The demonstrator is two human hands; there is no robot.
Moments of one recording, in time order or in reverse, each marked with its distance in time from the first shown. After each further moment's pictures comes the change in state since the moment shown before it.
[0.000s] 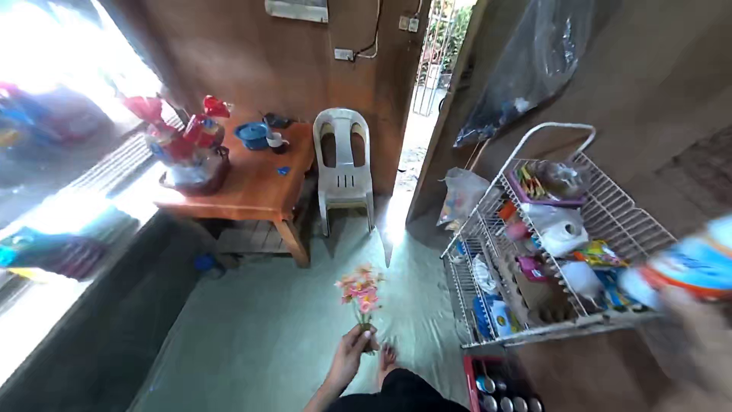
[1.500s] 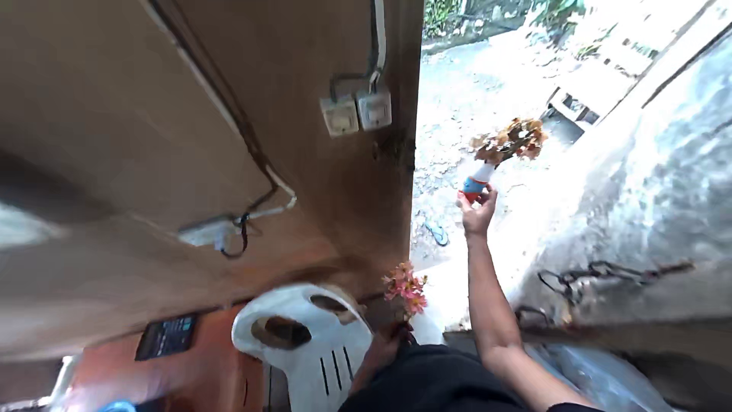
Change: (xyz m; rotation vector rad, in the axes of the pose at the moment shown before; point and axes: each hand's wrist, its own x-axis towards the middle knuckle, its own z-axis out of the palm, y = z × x) left_hand 1.162 0.168 -0.047 0.414 -0.381 -0.229; right_hand 0.749 0.775 0.860 0.110 0.255 0.492
